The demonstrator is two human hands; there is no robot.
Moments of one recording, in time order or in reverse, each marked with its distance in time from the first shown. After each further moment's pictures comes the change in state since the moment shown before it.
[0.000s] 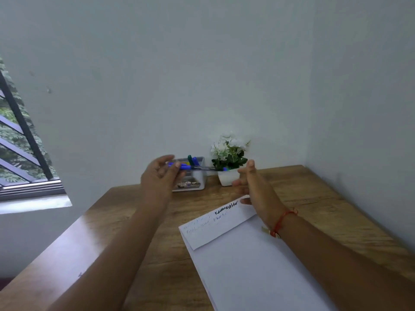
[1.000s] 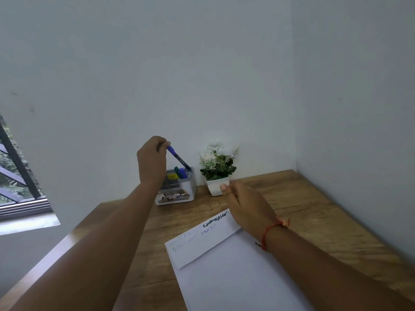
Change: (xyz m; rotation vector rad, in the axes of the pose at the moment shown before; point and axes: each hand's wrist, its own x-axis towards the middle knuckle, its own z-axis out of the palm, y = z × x) left_hand 0.117 -0.014 0.034 0.780 0.136 0.612; right_hand 0.017 0.029 -0.015 -0.633 0.061 -0.321
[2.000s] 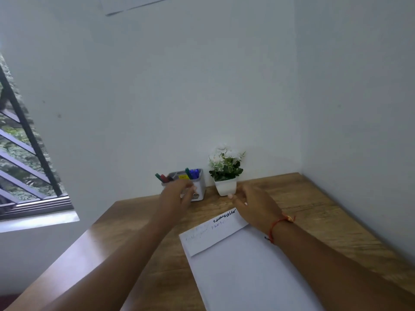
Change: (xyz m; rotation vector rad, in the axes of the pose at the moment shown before) left_hand -0.098 0.019 -0.048 0.130 -0.483 0.052; right_hand -0.003 -0.001 -0.011 -0.128 -0.082 -0.011
